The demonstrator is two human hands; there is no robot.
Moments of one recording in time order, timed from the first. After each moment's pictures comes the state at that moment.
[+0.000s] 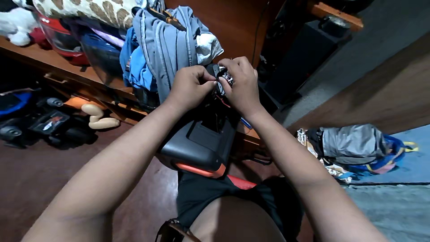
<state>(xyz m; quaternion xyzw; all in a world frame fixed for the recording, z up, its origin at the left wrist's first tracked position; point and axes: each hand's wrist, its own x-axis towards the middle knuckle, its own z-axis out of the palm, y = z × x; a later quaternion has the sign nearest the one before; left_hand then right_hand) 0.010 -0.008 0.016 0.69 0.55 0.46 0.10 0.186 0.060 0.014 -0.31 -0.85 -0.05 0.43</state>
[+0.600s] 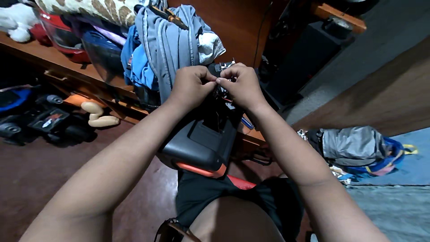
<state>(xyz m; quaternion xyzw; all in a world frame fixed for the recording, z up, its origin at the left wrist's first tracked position) 0.008 -0.006 0.011 0.70 0.54 0.46 0.06 0.187 0.059 0.035 -0.36 -0.83 0.25 0.35</state>
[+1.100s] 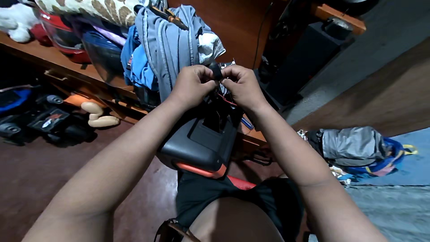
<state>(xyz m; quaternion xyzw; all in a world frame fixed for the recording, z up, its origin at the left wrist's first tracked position) 0.012 -0.005 0.017 0.65 0.57 0.47 0.19 0.190 0.066 0.024 -0.24 -0.80 0.38 0.40</state>
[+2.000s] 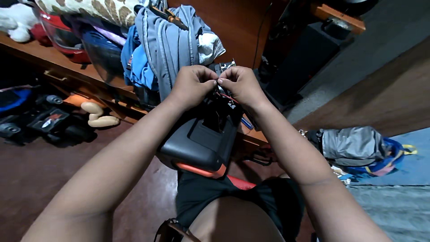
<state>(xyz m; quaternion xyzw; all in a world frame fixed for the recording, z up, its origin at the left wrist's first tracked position) 0.011 -0.007 0.017 0.64 0.53 0.50 0.23 0.187 0.064 0.031 -0.31 -0.78 0.42 0.35</state>
